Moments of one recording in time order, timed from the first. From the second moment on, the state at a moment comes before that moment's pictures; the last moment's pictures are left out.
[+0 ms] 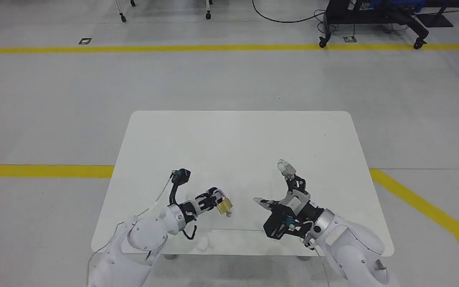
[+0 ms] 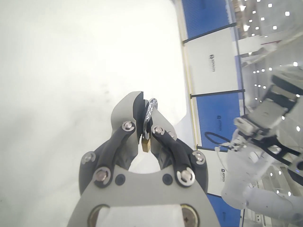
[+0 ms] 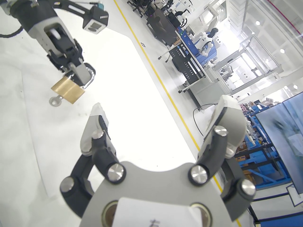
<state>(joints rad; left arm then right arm) 1.21 -1.22 -1.09 -1.59 0.23 0.09 -0.61 -1.54 -1.14 1.42 -2.07 -2.04 -0.47 -0.18</state>
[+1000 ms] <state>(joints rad) 1.67 -1.15 -1.56 -2.09 0.72 -0.19 -0.31 -1.53 -1.14 1.43 -2.05 -1.99 -0.45 -0.18</state>
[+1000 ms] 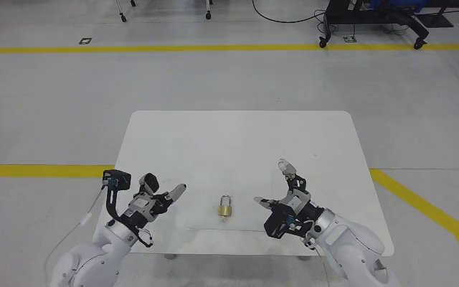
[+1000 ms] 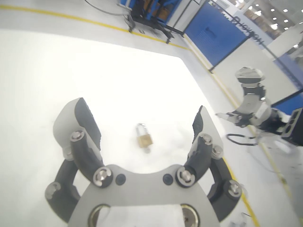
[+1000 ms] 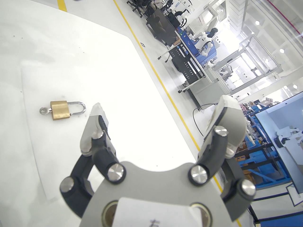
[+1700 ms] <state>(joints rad) 1.74 -1.14 -1.86 -1.97 0.75 -0.20 -0.05 -1.54 -1.14 1.83 -1.63 -1.13 -0.64 -0.35</state>
